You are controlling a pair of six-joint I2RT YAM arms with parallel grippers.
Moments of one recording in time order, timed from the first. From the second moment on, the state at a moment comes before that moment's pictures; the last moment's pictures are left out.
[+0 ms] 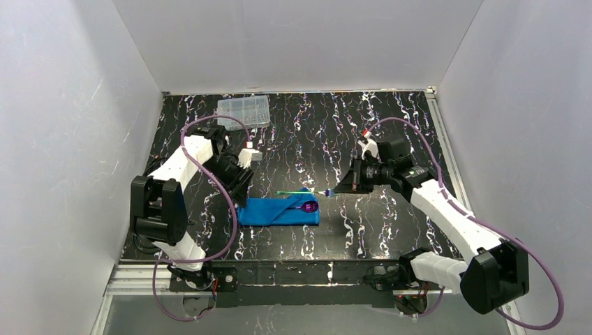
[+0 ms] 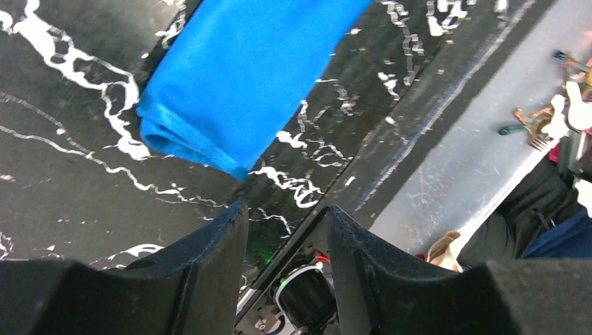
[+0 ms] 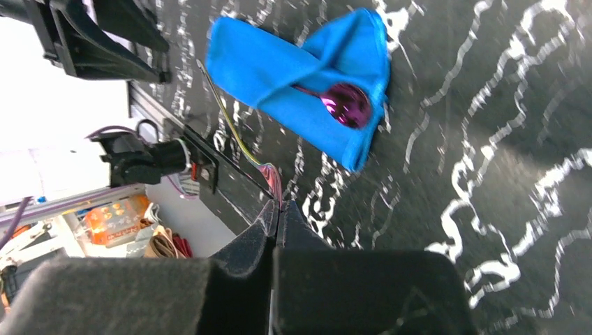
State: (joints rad) left arm -0.19 1.63 1.25 -1.33 0.60 0.62; right arm 0.45 1.14 0.85 -0.45 -0.61 0.60
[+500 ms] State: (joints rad) left arm -0.19 1.70 1.13 -1.11 0.45 0.47; right arm 0.39 1.09 0.78 -0.75 -0.54 0.51
